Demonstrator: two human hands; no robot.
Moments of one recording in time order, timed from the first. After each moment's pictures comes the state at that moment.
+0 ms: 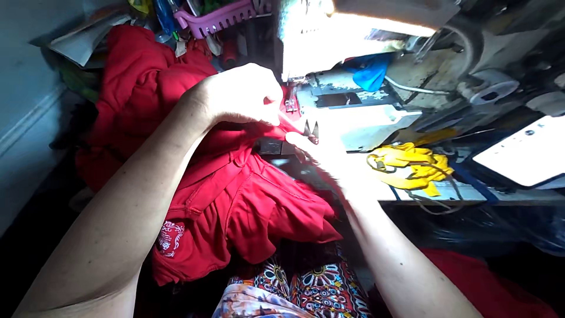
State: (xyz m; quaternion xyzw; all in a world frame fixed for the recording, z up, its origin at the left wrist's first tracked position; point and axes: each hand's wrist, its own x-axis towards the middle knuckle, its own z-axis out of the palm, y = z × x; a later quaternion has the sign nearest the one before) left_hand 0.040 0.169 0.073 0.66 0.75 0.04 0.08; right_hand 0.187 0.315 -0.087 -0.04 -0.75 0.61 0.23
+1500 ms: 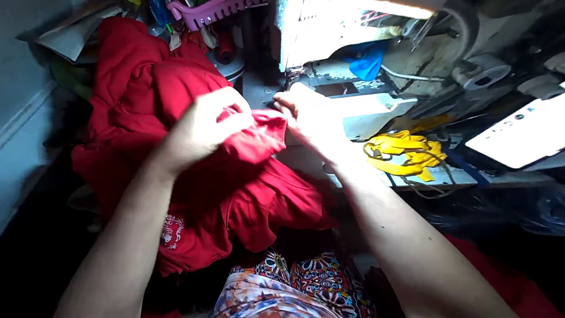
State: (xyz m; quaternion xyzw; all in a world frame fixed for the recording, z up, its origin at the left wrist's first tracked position) left_hand 0.066 0.093 0.021 0.52 0.76 0.40 0.04; right_hand 0.148 0.314 -0.052 -0.05 -0.94 0.17 0.28
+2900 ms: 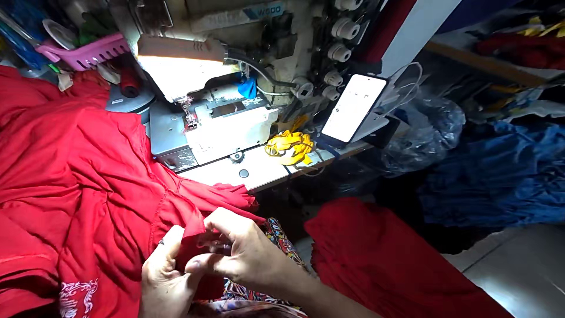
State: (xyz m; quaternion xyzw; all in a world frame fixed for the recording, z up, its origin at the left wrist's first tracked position) left_hand 0.227 0.077 -0.087 0.44 0.70 0.57 0.02; right_hand 0.319 0.223 -0.075 0.00 -0.76 0.62 0.20
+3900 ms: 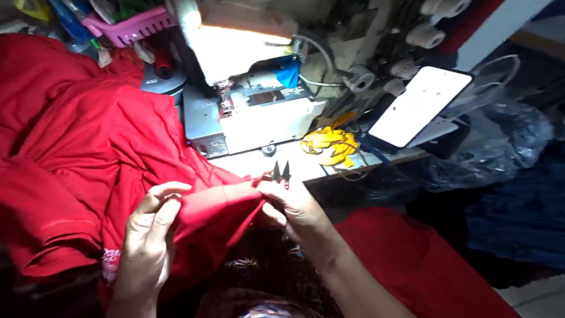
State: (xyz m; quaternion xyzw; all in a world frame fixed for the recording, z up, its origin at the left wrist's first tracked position) left_hand 0.170 0.060 -0.064 0.30 0.61 0.72 0.12; right_hand 0.287 0.257 -0.081 -0.12 -0.43 0.88 0.14
